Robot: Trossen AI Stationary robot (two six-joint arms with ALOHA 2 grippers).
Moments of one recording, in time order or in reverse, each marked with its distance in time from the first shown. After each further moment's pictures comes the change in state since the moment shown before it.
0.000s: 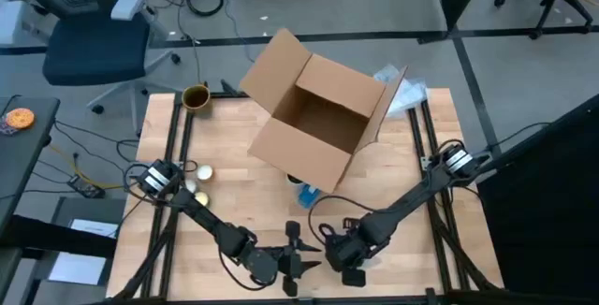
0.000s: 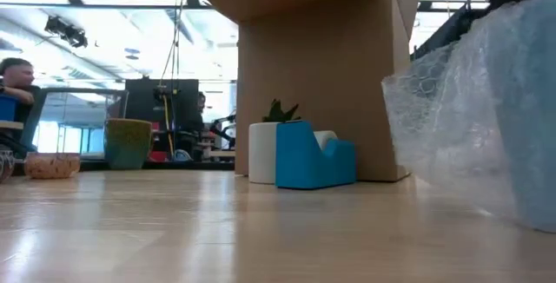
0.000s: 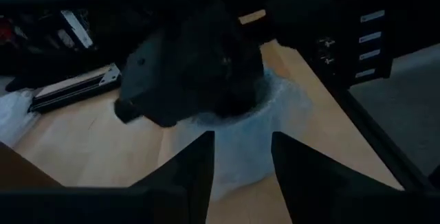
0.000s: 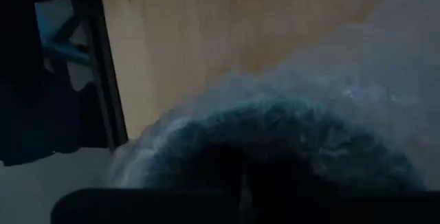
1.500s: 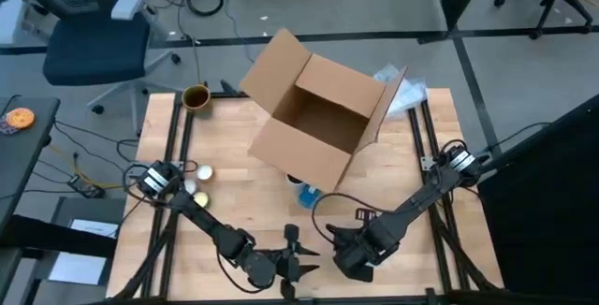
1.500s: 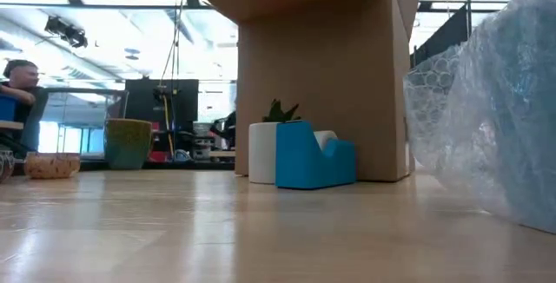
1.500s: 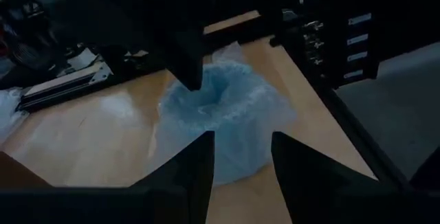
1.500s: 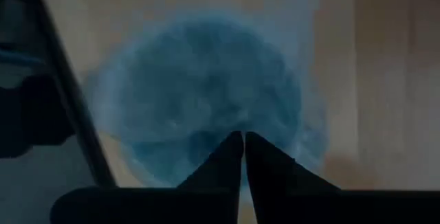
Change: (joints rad) left arm -0.015 0.002 0.000 -0.002 0.004 -0.040; right arm 0.060 -0.009 0.097 -0.306 0.132 0.142
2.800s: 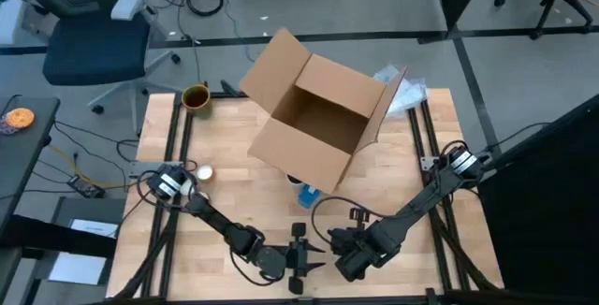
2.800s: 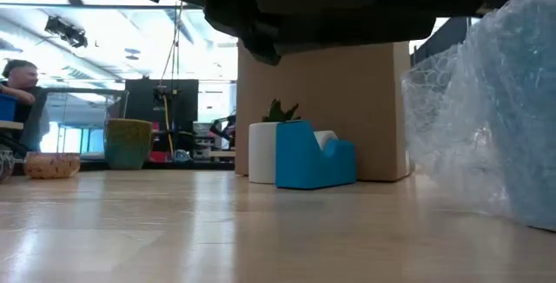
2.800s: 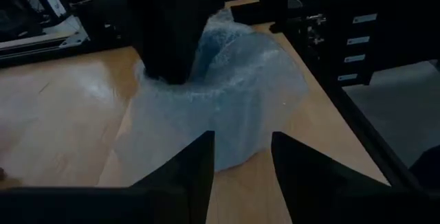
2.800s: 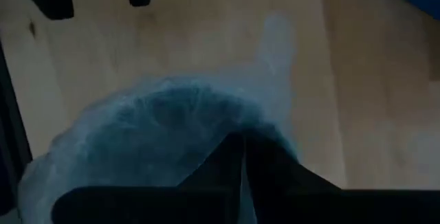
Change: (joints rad) left arm 0.058 0.106 0.000 0.101 0.093 -0.116; right arm 0.016 -0.006 -0.118 0.242 0.178 -0.024
